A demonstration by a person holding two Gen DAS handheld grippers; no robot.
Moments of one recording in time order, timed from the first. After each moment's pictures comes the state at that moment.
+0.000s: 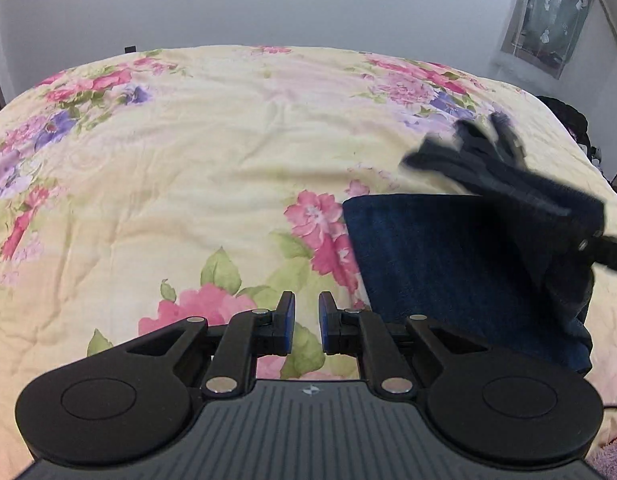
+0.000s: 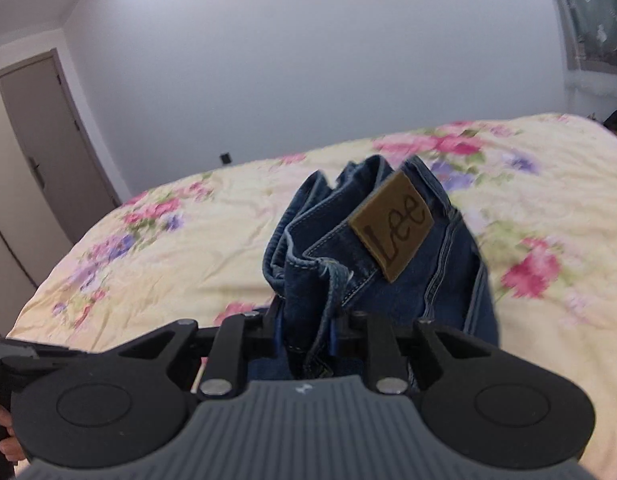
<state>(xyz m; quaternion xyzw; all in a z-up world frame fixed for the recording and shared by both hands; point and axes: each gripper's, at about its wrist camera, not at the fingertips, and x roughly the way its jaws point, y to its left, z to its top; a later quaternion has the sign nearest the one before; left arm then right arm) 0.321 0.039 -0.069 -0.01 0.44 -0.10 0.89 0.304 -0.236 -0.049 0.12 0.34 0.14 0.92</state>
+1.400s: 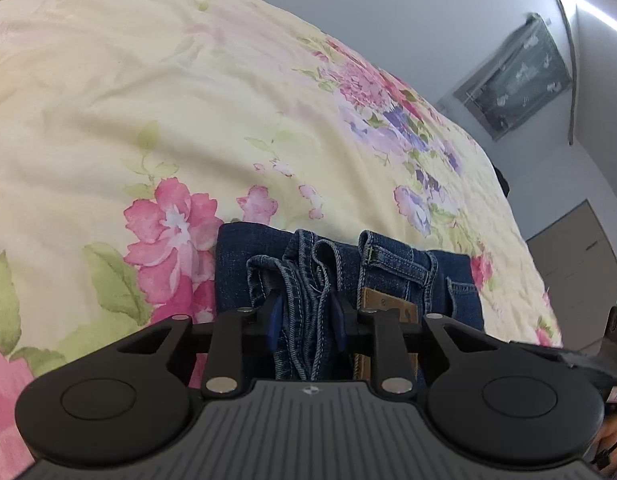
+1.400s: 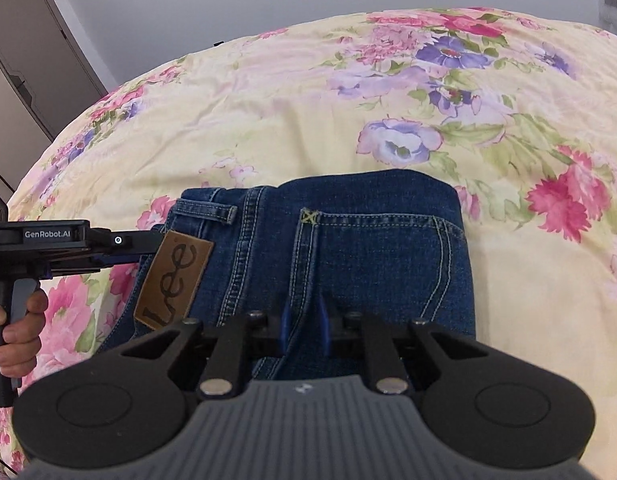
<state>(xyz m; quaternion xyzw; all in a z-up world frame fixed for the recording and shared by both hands) 0.433 -0.002 -0.158 -0.21 0.45 -0.21 0.84 0.392 -0.295 -0.143 0.10 0.46 0.15 0.87</state>
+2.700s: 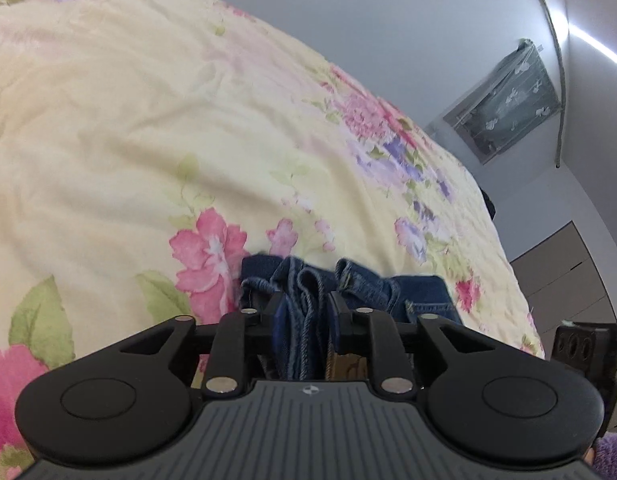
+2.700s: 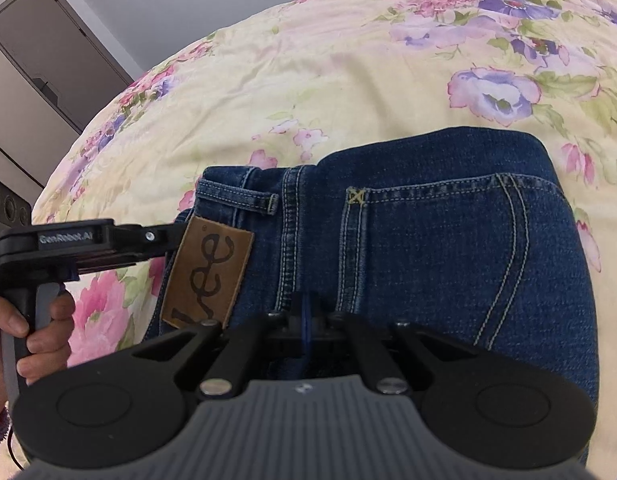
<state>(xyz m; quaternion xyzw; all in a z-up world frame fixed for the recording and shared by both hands) 0.431 0.046 -0.145 -0.26 0.42 -0.22 0.84 0.408 -0.236 -0.169 0.13 0.49 0.20 0.84</state>
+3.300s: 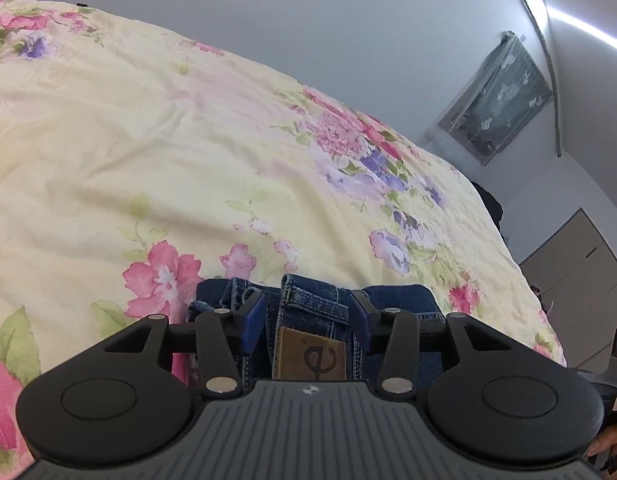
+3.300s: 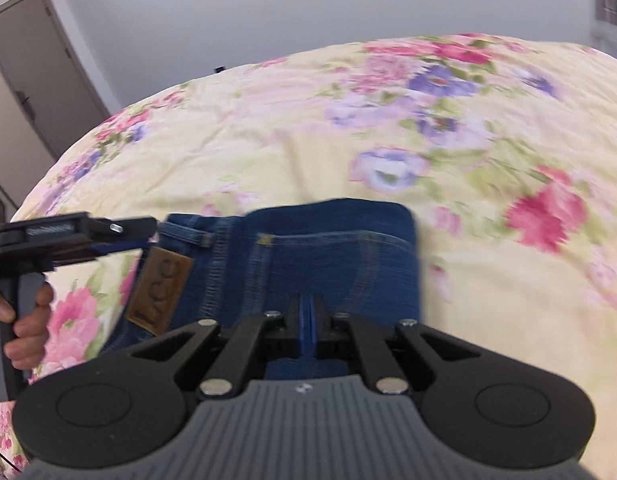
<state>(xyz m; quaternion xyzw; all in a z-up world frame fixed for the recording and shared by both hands) 0.421 -0.005 -0.125 -0.20 0.40 -0.21 0.87 0.365 -0.324 -0.118 0.10 0.43 0.13 0.89</state>
